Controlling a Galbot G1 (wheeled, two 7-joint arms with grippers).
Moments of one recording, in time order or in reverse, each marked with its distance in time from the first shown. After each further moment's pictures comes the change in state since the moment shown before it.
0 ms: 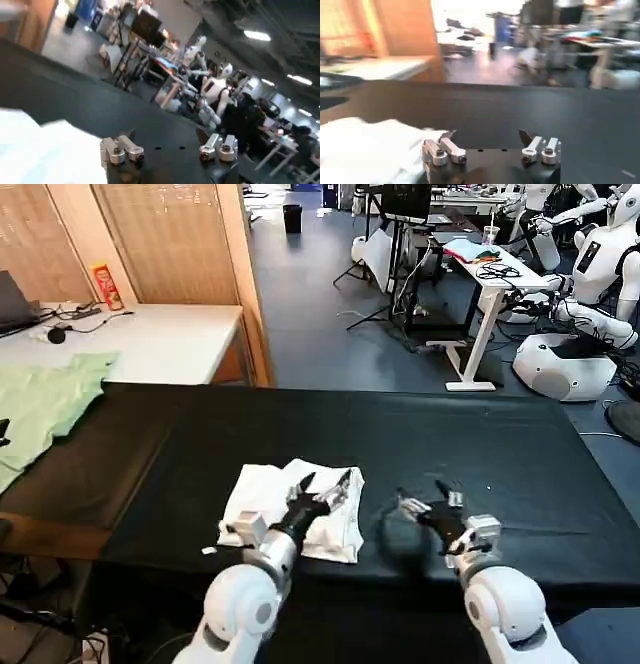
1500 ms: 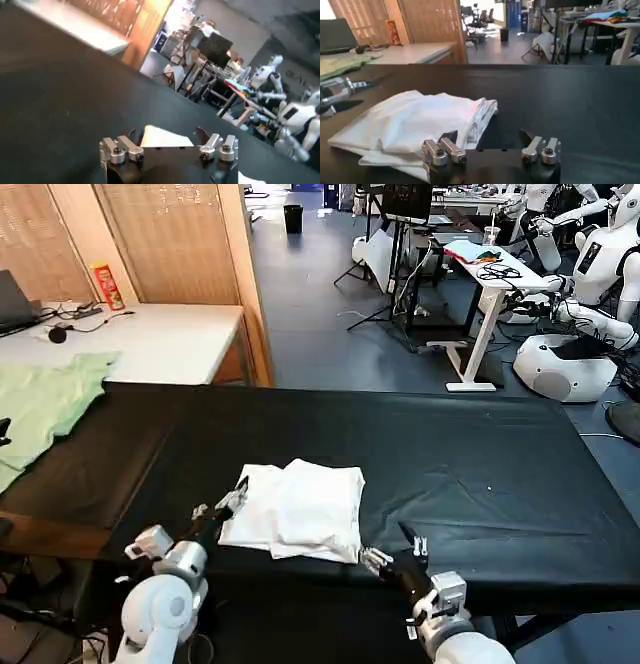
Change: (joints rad) left arm 0.082 0.053 -0.336 0.104 -0.357 -0.037 -0.006; right arm -0.275 0.118 -0.046 0.194 -0.117 -0.013 0.121
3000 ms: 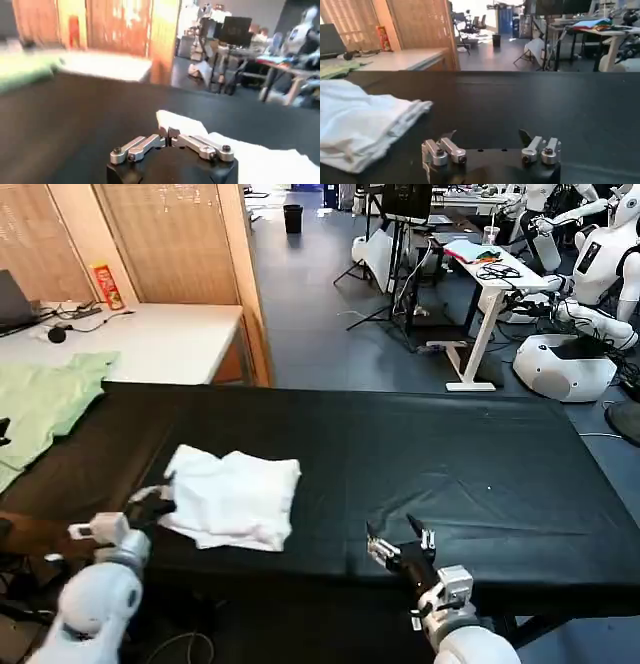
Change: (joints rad) left arm -0.002 0.304 -0.113 -0.001 0.366 -0.028 0.023; right arm 0.025 0.019 0.026 -0.015 -0.009 0.001 0.010
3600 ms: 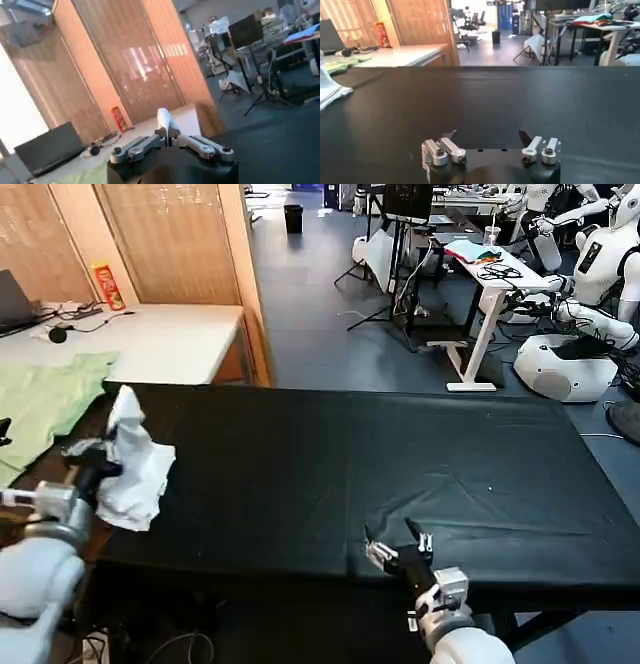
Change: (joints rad) left arm 0.034 0.183 -0.040 -0.167 0.117 -0.001 -0.048; right arm -0.008 0.013 -0.007 -0.020 -0.016 0.005 -0.004
